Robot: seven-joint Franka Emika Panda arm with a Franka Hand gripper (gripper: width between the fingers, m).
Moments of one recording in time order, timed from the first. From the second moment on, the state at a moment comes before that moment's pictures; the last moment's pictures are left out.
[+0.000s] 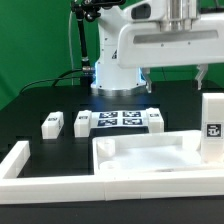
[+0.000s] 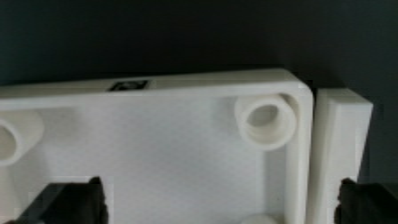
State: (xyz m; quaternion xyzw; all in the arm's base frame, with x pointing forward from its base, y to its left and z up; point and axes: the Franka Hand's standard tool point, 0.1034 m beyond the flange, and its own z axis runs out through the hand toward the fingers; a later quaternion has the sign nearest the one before) arm 0.513 0.072 0.108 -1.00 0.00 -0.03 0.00
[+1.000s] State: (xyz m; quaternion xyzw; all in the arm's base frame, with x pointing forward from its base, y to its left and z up) arm 0.453 0.054 0.066 -0.97 0.04 0.26 0.01
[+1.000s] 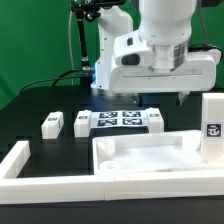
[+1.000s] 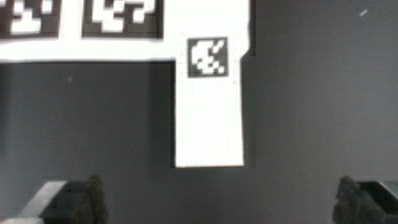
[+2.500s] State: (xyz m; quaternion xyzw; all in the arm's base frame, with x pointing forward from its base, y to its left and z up) arm 0.441 0.052 0.025 -0.90 0.07 0.42 0.03
